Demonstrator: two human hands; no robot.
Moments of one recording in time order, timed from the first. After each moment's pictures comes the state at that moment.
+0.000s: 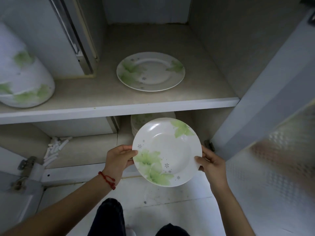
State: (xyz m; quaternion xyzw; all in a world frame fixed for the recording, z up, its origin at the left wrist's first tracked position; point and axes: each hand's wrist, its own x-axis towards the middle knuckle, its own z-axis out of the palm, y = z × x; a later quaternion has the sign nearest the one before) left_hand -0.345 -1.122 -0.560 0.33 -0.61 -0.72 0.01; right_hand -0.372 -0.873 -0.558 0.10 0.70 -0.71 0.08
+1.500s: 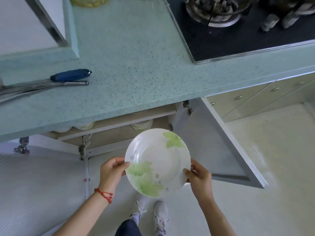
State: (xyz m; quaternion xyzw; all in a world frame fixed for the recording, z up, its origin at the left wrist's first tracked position) left_hand -0.181 -1.074 -0.117 0.36 -0.67 -0.65 -0.08; right_hand -0.173 -0.829 -0.115 0.25 0.74 -0.61 0.13
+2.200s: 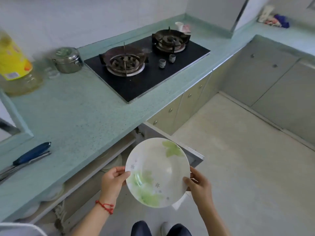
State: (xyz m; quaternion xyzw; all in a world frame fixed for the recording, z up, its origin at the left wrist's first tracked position) left_hand -0.210 -1.015 0.015 0.12 -0.73 -0.64 -0.20; right_hand -0.093 -0.805 0.021 0.36 0.64 -0.66 -0.11
